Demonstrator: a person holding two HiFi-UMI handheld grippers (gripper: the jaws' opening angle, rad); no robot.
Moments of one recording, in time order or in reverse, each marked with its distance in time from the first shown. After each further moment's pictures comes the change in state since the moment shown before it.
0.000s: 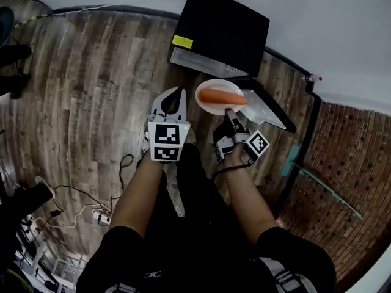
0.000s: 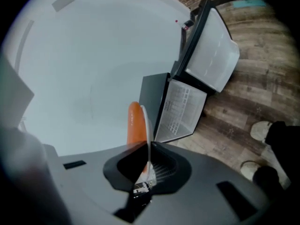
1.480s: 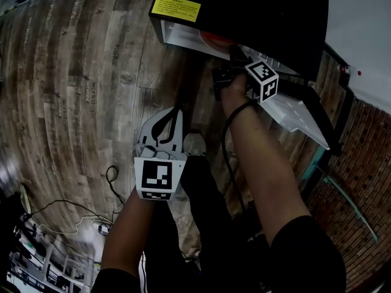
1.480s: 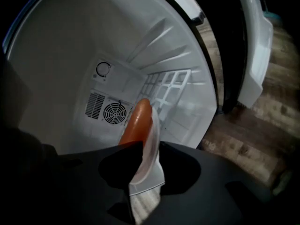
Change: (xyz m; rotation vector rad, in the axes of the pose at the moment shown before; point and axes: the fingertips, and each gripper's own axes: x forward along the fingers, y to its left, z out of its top) left arm 0.138 0.028 -0.225 -0.014 0.139 -0.060; right arm 0.324 -0.191 0.114 -0.155 -0.148 -0.215
